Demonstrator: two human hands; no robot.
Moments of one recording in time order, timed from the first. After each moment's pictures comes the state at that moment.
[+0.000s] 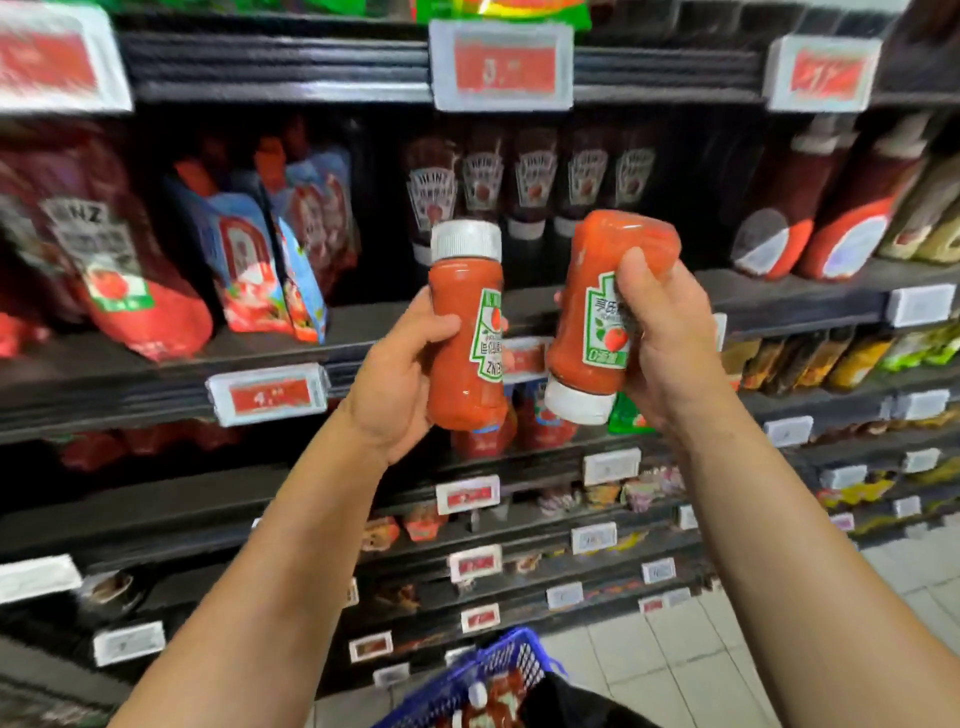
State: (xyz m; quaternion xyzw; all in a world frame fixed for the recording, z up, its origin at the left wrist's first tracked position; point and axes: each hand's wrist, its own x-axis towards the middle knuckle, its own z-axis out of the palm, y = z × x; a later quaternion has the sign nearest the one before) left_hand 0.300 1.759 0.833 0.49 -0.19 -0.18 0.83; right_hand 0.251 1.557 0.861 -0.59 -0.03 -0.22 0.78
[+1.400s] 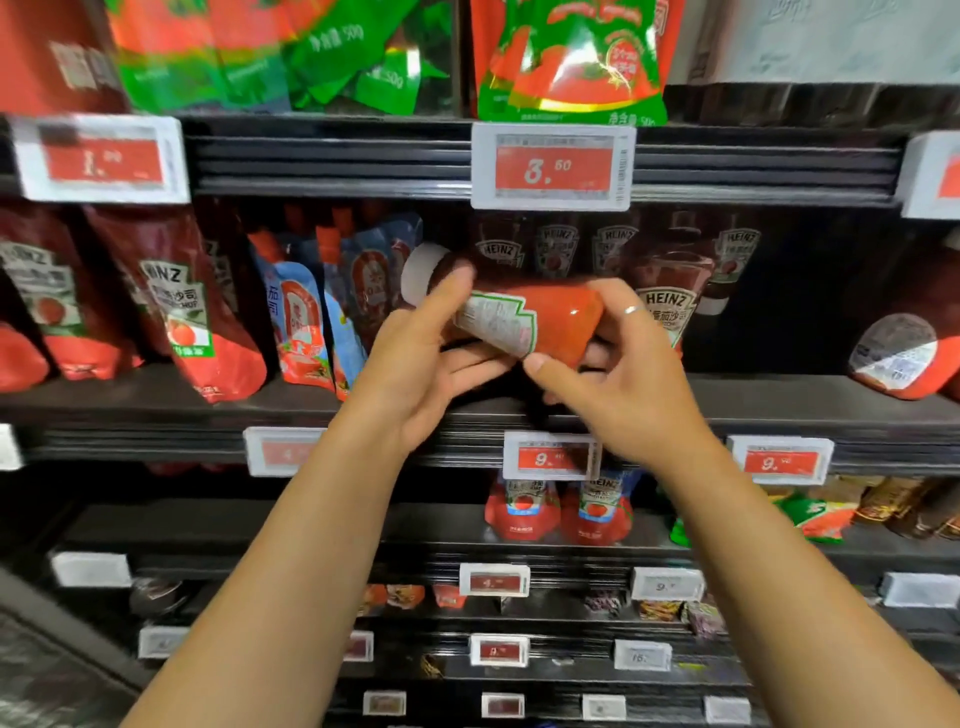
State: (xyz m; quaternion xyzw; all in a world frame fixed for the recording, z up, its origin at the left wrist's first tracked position) left_hand 0.356 1.750 0.881 0.50 -0.03 -0.04 0.86; right_hand 0.333 1.564 0.869 -0.75 -0.21 -0.15 0.61
